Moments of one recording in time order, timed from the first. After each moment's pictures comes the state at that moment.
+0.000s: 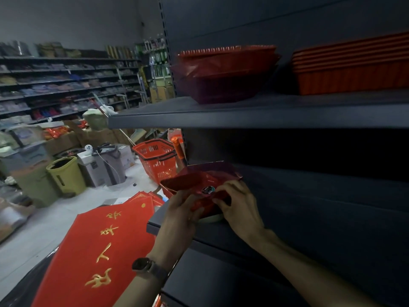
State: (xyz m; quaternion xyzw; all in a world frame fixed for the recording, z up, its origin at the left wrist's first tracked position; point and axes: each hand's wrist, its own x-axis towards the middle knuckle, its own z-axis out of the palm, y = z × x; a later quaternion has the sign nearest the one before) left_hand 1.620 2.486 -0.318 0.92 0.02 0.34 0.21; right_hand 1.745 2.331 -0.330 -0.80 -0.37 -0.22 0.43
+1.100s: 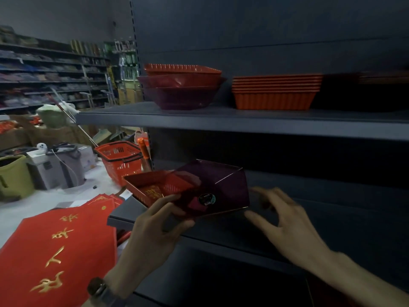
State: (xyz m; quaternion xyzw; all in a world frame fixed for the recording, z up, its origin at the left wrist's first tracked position) left_hand 1.545 2.383 -0.290 0.85 -0.06 0.40 0.33; right_hand 1.631 2.086 -0.248 -0.84 -0.35 -0.16 0.38
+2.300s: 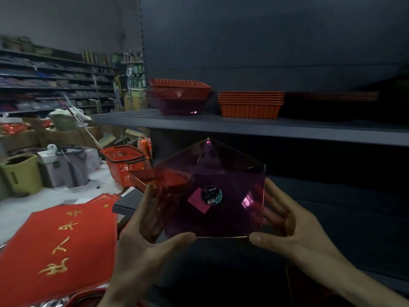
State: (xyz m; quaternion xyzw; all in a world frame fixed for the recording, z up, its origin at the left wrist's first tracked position) left_hand 1.419 2.279 -0.250 0.67 -0.04 0.35 0.65; right_hand 1.516 2.012 -0.210 -0.69 -0.36 0.07 0.63
